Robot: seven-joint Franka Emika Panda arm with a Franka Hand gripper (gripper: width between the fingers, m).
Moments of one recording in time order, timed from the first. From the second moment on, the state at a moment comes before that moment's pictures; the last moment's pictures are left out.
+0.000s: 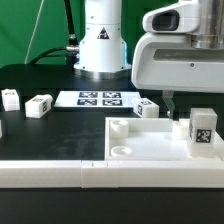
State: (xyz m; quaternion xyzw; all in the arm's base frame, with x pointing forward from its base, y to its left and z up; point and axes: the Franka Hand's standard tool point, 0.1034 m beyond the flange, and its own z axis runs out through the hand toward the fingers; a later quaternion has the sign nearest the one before) arm 0.640 0.115 0.079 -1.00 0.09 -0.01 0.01
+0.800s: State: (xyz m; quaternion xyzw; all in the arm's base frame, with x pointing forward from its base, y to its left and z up) arm 0.642 0.112 0.079 -1.00 0.05 -0.02 0.01
